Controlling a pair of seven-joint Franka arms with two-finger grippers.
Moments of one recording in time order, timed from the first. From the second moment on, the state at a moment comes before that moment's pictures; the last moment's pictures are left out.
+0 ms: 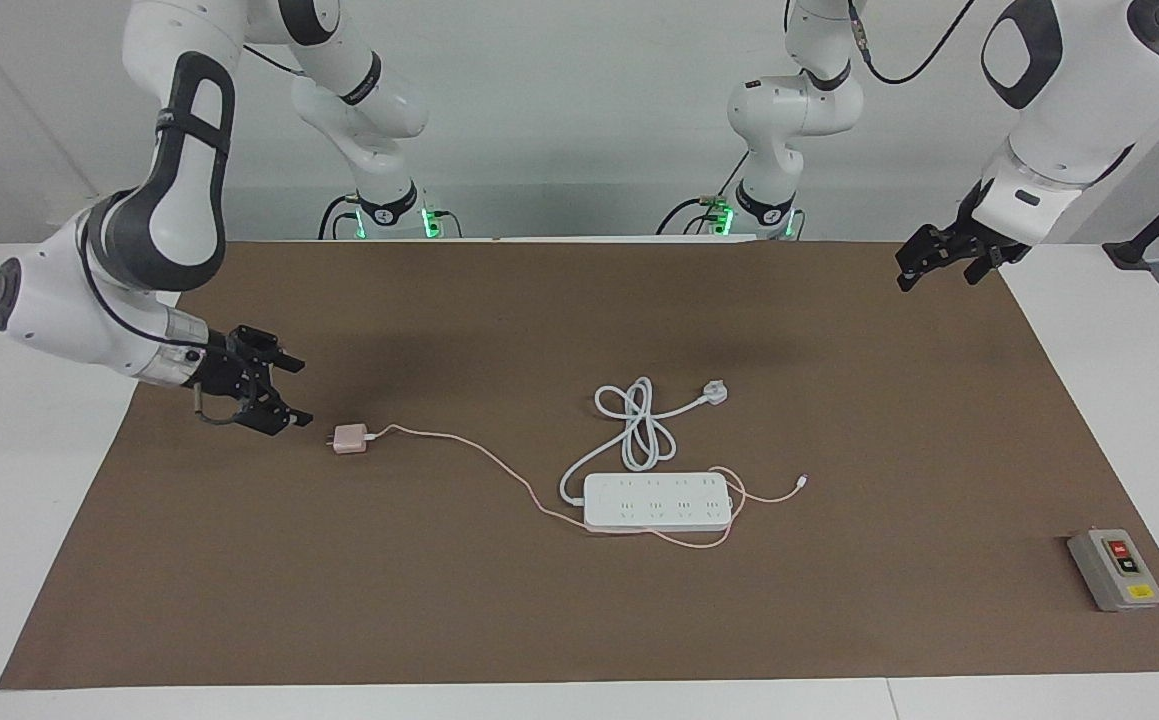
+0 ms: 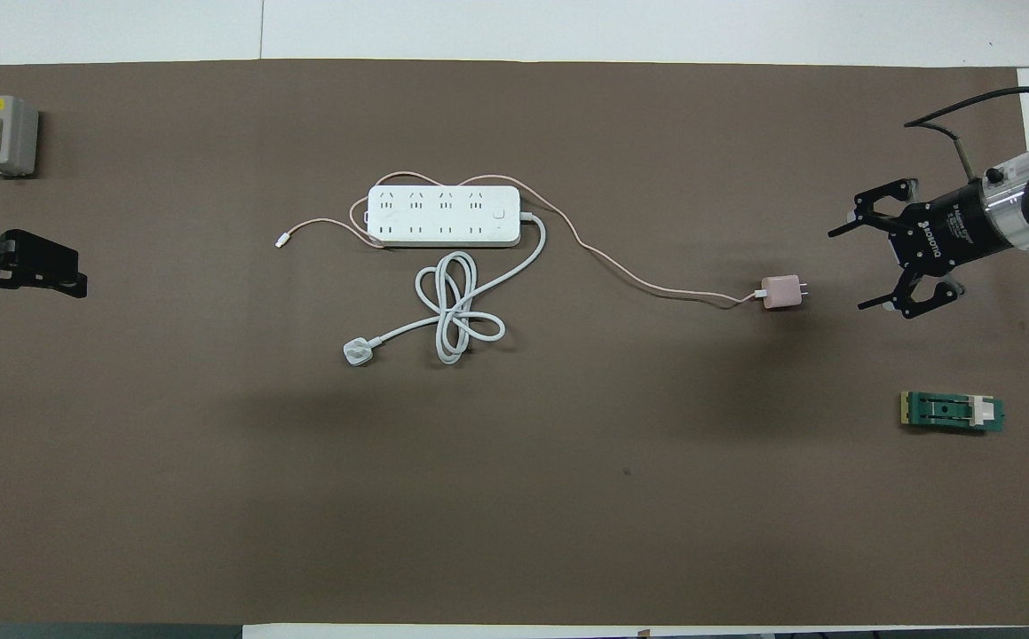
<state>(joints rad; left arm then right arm) -0.02 0.02 -0.01 -1.60 -0.02 1.52 -0.07 -0.25 0.38 0.04 -1.67 0.49 1.71 0.94</state>
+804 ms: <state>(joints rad) -0.02 0.02 -0.01 -1.60 -0.02 1.52 -0.07 -0.26 0.52 0.04 -1.74 0.68 1.85 0.87</state>
